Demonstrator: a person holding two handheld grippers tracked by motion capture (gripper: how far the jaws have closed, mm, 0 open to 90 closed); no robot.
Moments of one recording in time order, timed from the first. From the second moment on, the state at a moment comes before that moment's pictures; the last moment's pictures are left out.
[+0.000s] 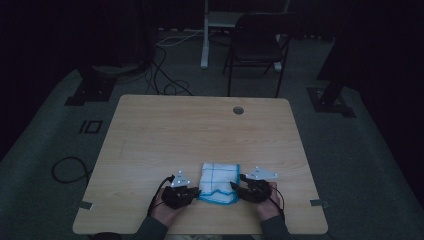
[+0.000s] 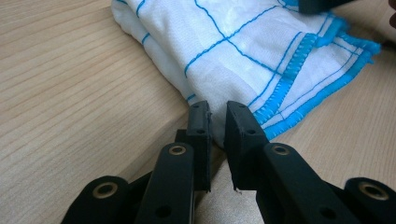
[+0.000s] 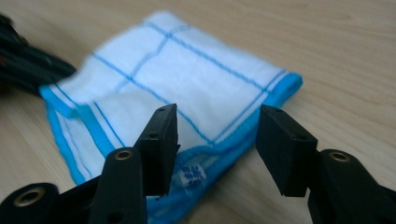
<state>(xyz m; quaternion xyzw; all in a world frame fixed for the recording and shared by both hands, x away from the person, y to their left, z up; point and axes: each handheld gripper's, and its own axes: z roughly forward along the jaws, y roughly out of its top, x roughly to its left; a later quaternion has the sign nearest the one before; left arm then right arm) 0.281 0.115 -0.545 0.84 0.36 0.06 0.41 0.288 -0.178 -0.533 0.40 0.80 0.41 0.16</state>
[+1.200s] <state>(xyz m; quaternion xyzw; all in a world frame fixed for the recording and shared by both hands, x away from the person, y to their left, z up) 0.281 0.132 -0.546 0.79 0.40 0.06 0.45 0.292 -0.228 -0.535 0.46 0.77 0.40 0.20</state>
